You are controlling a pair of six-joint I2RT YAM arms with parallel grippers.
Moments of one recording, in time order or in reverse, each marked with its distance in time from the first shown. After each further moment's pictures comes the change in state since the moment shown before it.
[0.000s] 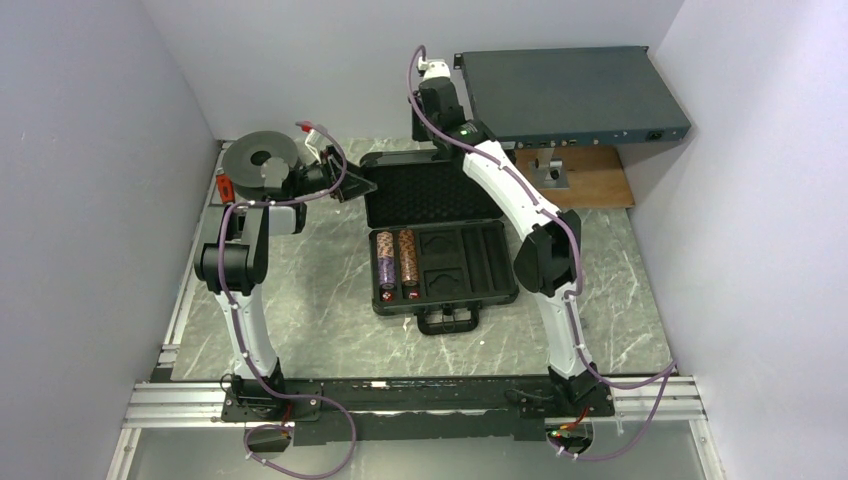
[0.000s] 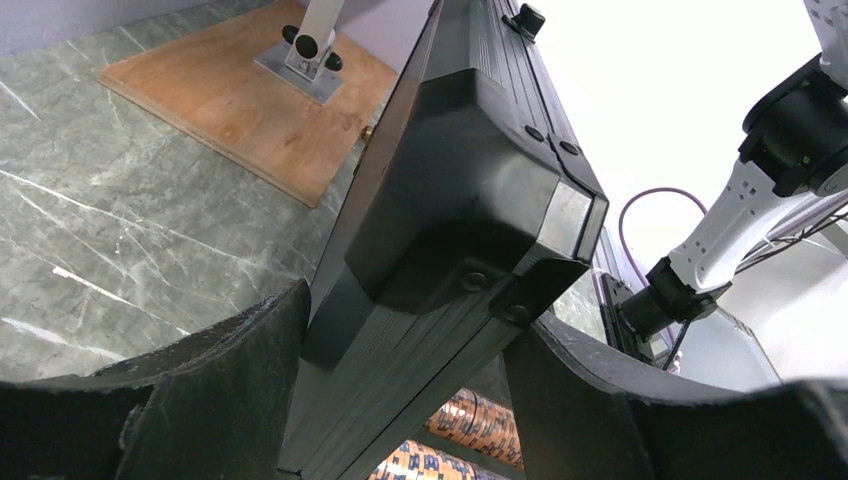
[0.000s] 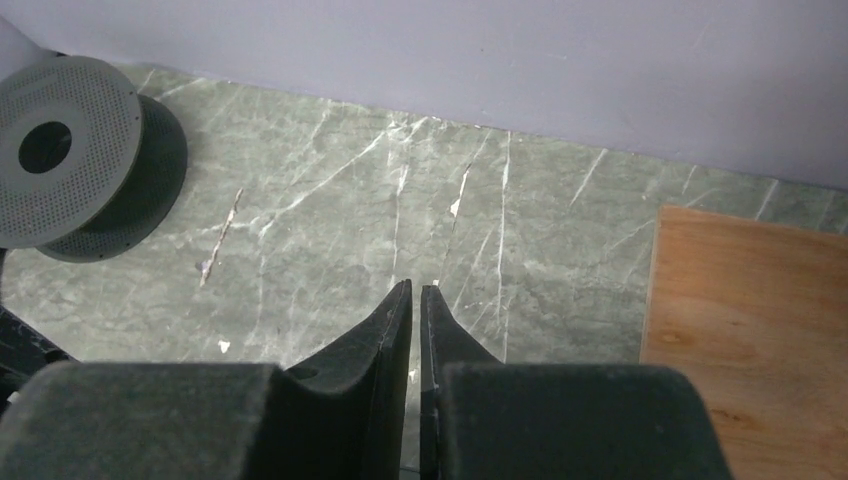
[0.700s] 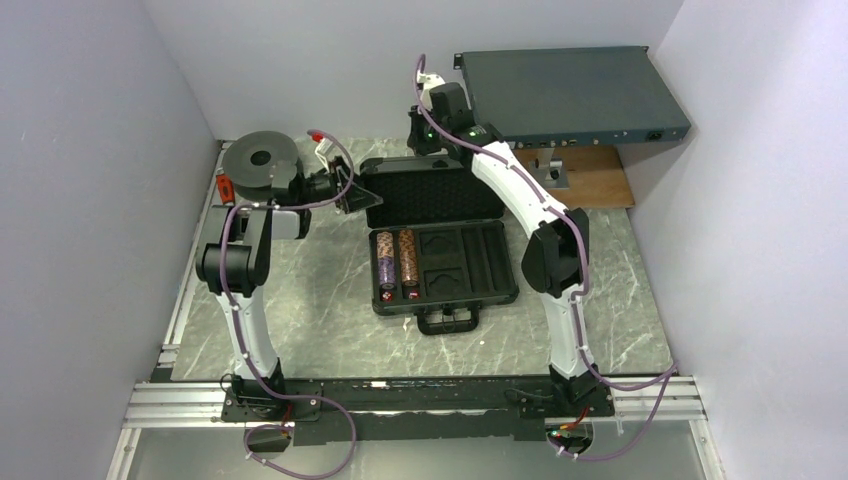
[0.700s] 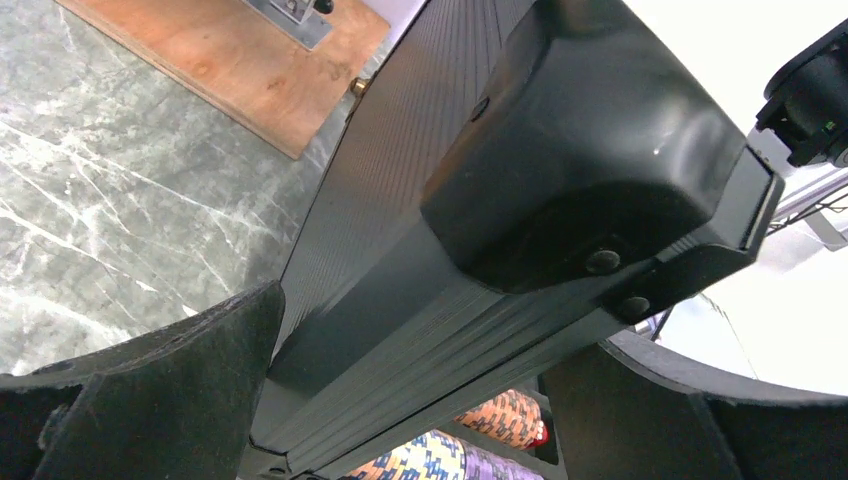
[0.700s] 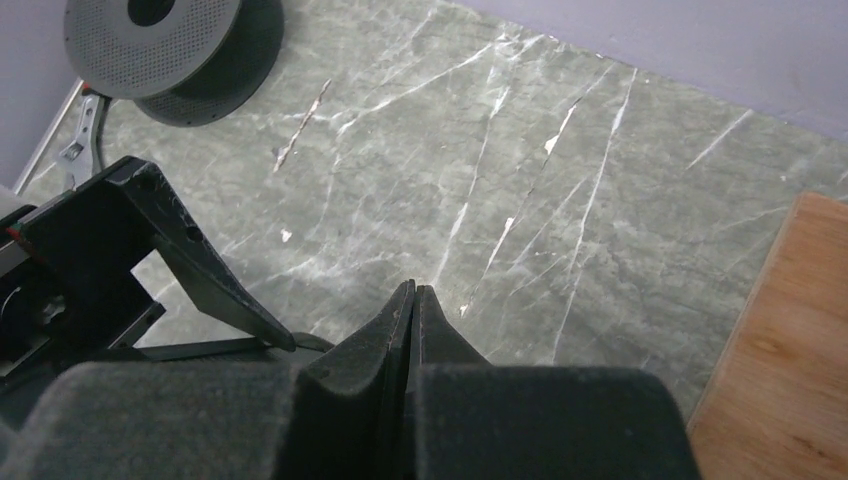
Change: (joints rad) left arm -0.021 -0.007 -0.049 -0.121 0.008 0.095; right arm -0.039 -0.032 -0.106 -0.021 -0.333 -0.041
